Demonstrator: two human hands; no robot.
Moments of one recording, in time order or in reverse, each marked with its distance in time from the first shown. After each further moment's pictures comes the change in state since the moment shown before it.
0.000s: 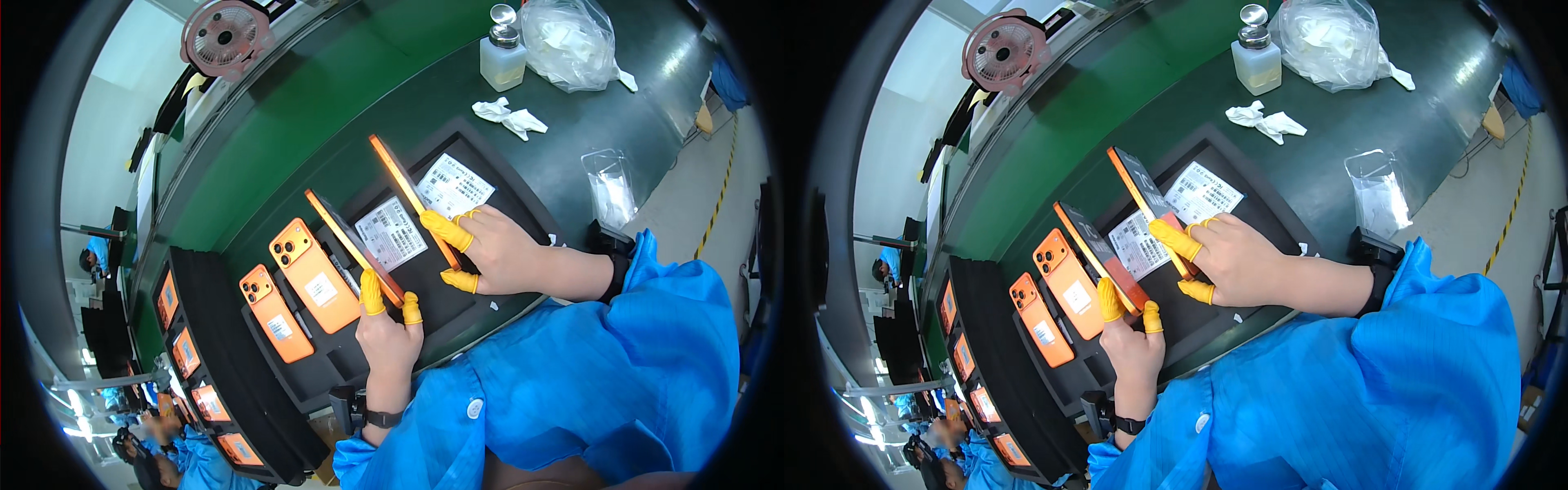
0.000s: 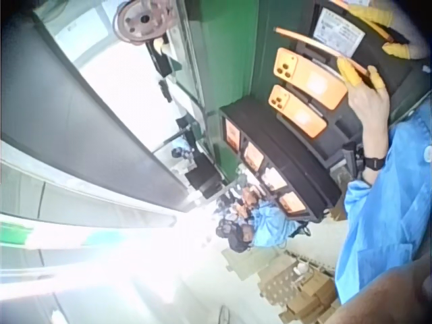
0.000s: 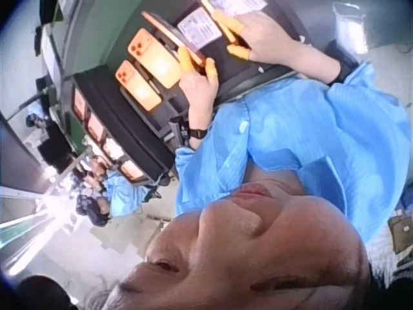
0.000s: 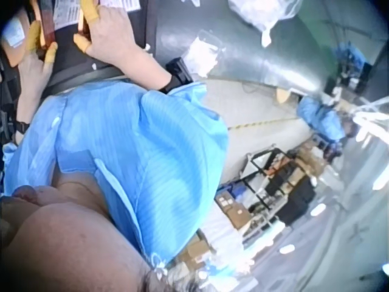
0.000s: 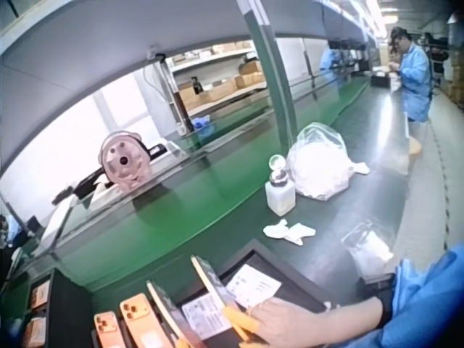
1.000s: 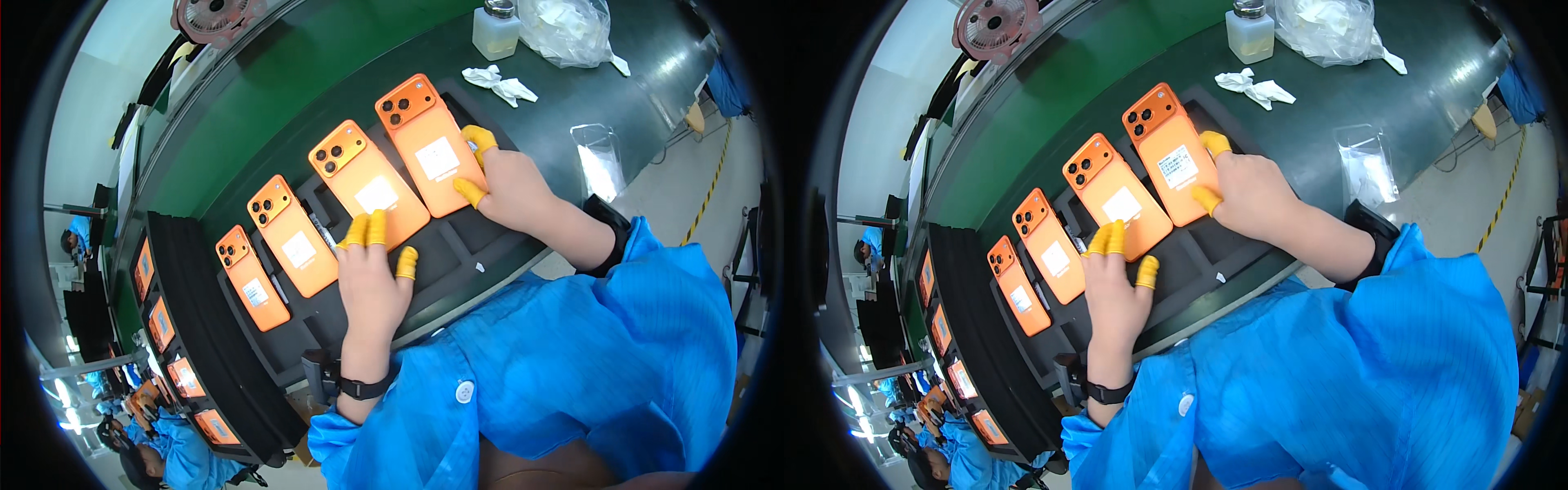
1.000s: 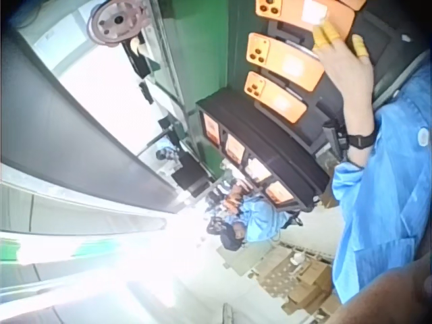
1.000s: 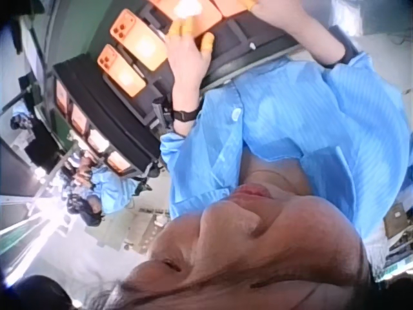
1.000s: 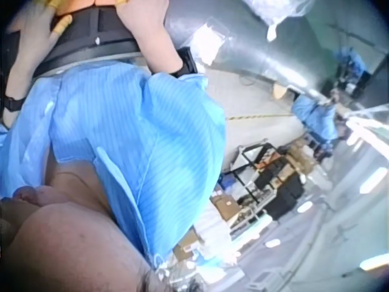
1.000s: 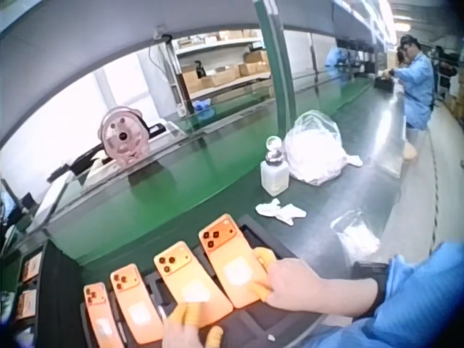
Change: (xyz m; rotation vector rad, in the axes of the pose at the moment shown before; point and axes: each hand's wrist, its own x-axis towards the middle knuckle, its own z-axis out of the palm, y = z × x) left_hand 0.017 0.018 -0.005 0.263 -0.182 0.187; right_hand -0.002 0.013 -0.021 -0.201 -0.181 0.647
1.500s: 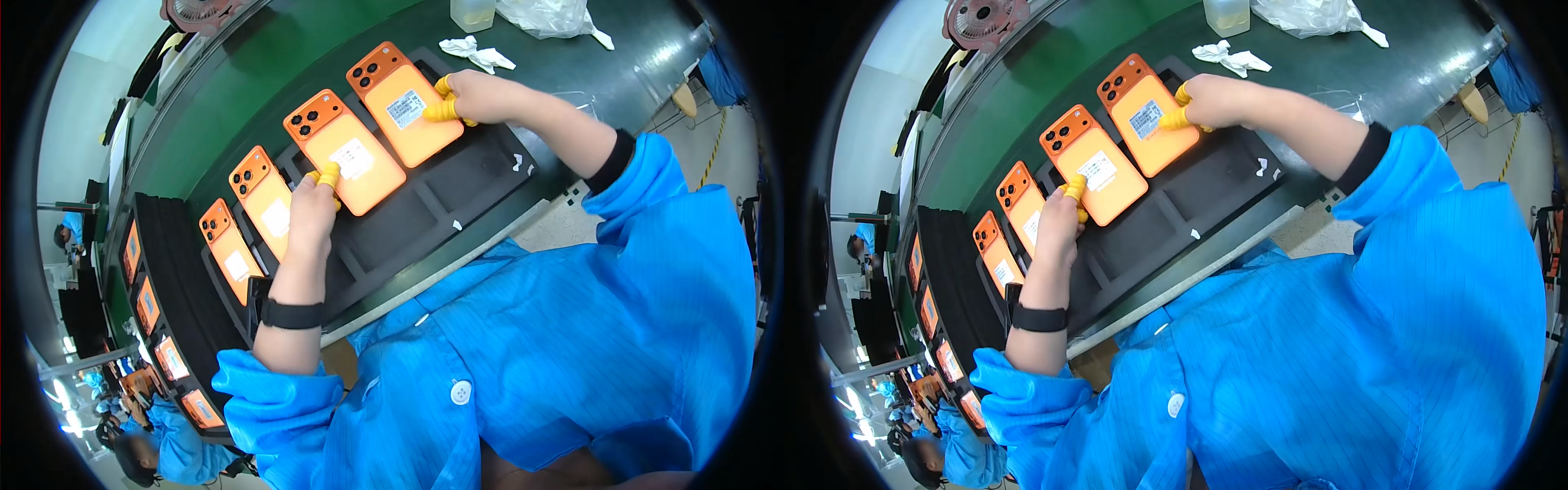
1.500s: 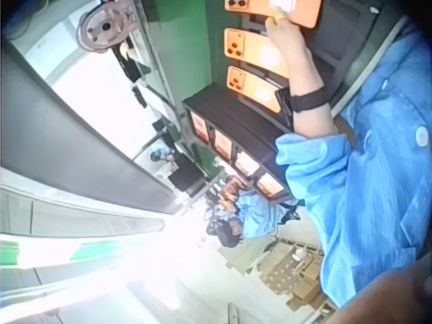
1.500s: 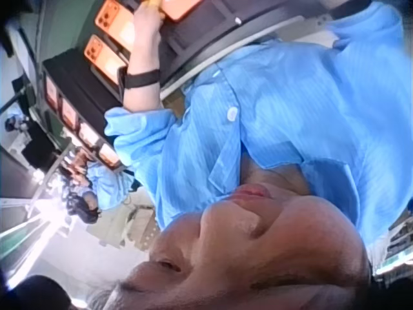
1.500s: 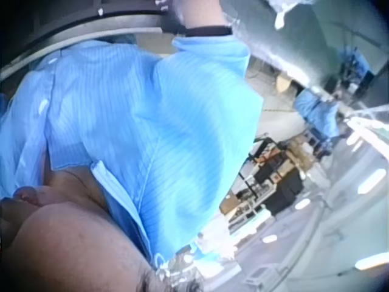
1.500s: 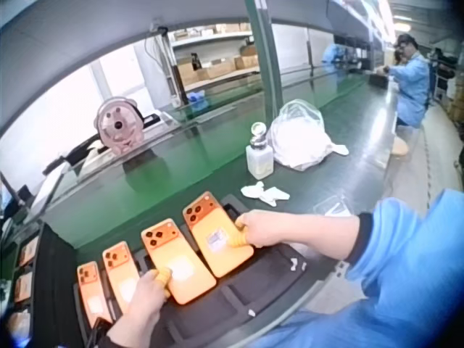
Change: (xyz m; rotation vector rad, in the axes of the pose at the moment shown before) left_hand 0.053 -0.027 -0.005 -0.738 -0.248 -0.748; right_hand 0.047 0.013 -0.032 0.325 -0.400 0.151
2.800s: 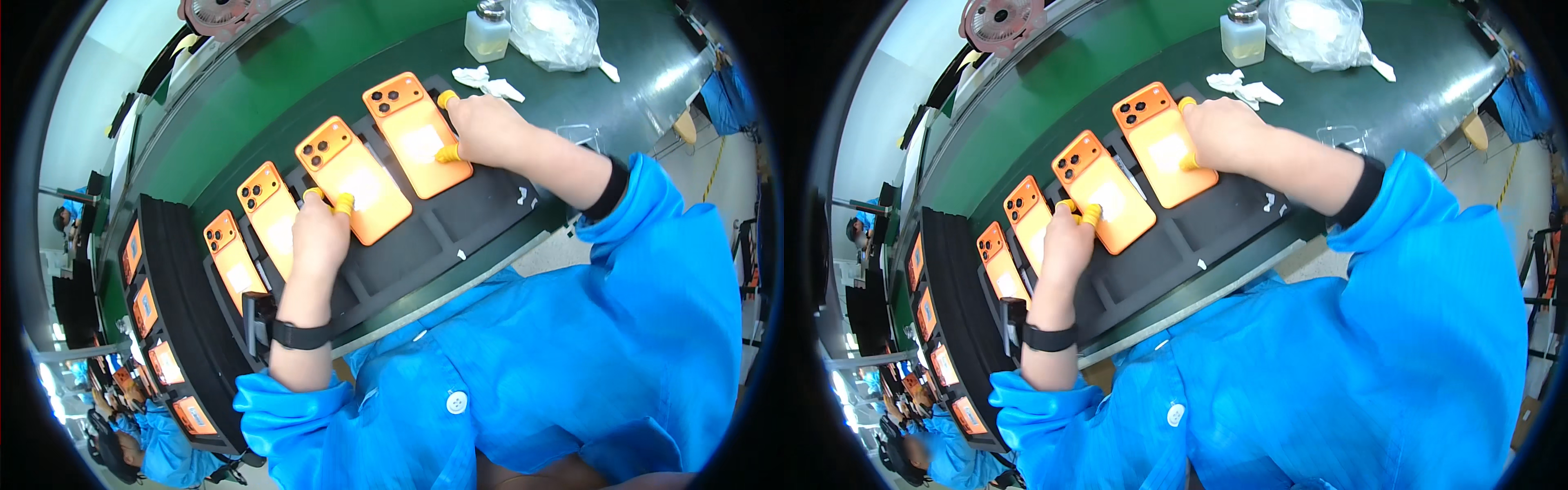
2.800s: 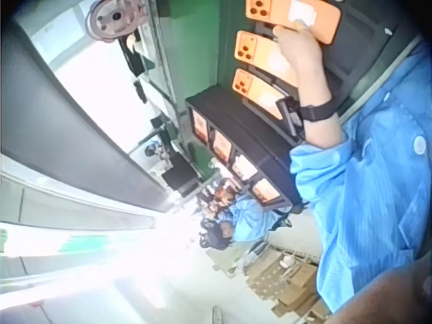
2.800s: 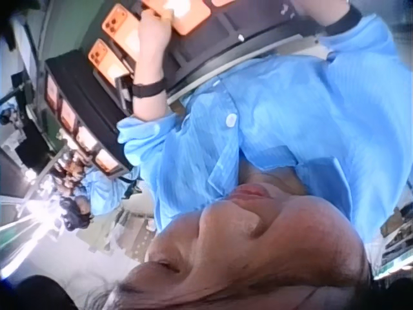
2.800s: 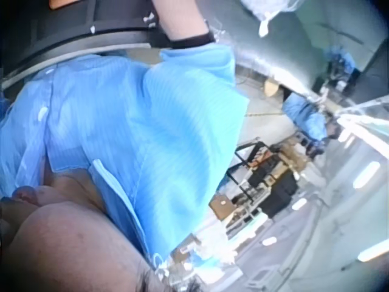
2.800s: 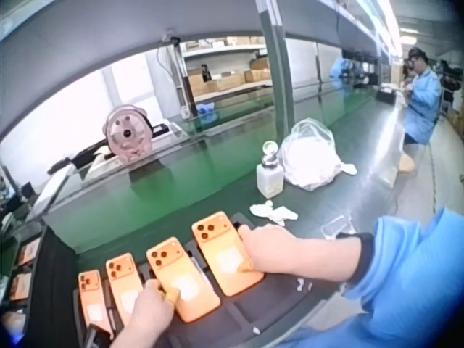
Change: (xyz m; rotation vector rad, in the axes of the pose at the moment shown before) left_hand -0.001 -0.009 -0.009 0.611 0.198 0.271; right_hand 0.002 -0.013 0.013 -0.720 0.197 -0.186
